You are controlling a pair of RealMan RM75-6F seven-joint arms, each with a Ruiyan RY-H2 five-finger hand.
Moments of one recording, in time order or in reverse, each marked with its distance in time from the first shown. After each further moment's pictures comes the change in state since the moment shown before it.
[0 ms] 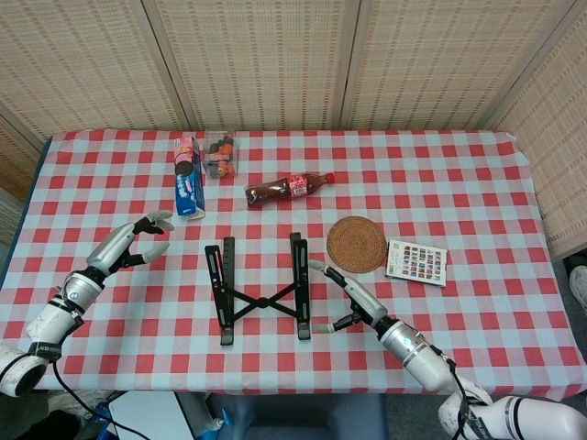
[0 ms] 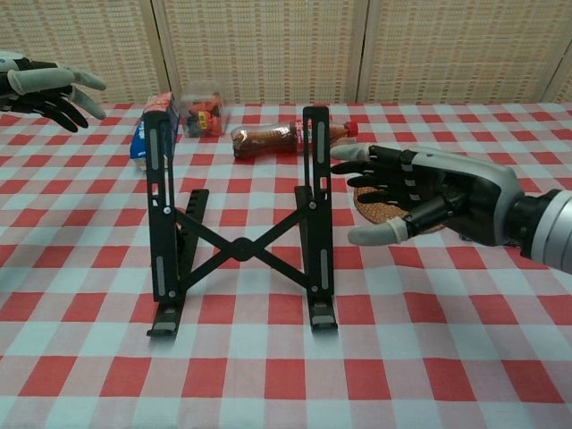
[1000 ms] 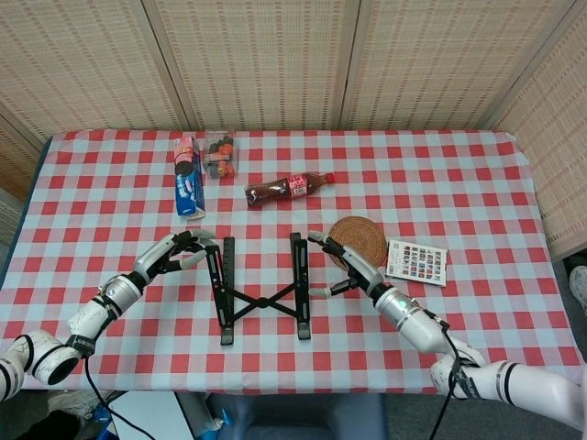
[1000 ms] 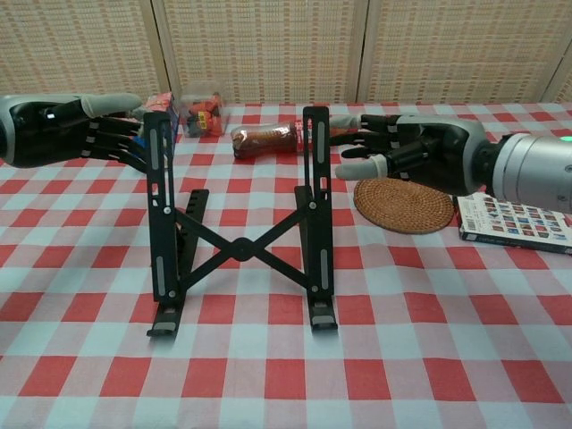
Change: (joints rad) left arm -0.108 -0.088 0.032 -0.002 0.049 -0.119 -0.433; right arm 0.153 0.011 0.117 0.112 0.128 -0.207 0.209
